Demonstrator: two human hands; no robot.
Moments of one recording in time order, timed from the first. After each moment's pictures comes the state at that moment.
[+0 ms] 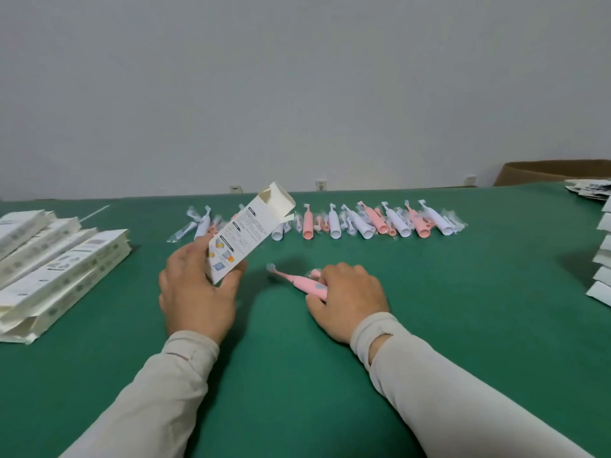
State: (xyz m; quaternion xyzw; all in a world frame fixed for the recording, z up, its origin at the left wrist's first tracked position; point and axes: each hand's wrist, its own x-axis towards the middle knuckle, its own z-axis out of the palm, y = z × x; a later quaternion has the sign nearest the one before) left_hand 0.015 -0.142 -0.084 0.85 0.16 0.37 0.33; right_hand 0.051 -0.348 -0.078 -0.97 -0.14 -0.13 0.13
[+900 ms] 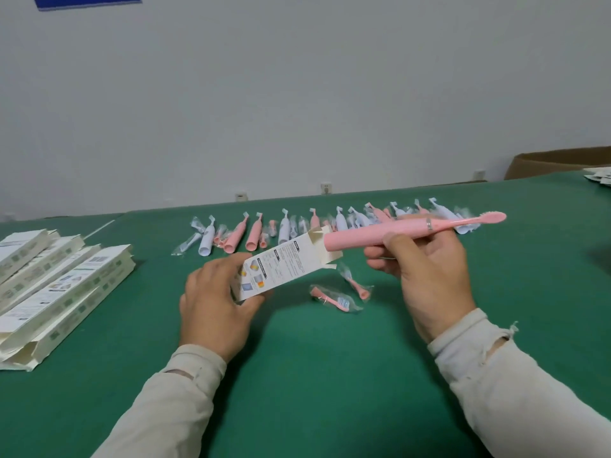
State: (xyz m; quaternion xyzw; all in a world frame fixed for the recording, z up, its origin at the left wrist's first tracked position) left_hand 0.030 -0.134 -0.093 0.90 0.05 0.34 0.27; right_hand 0.053 -0.392 -0.047 -0.54 -0.13 -0.18 0.81
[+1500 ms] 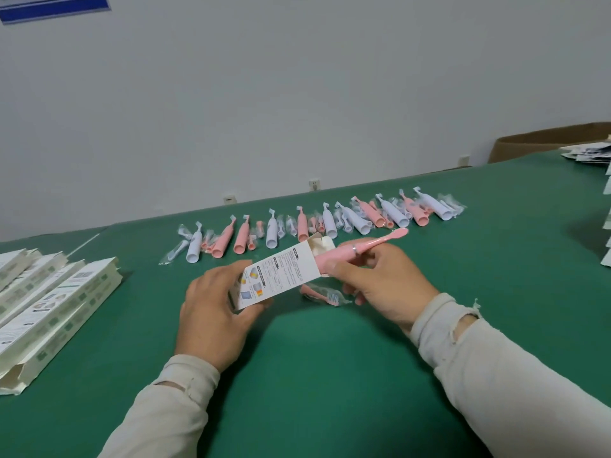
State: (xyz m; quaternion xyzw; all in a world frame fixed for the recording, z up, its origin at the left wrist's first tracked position) left_hand 0.029 -0.140 -0.092 0.91 -0.01 0.30 0.28; right_hand 0.058 -0.389 -0.062 -0.72 -0.14 -0.02 0.68
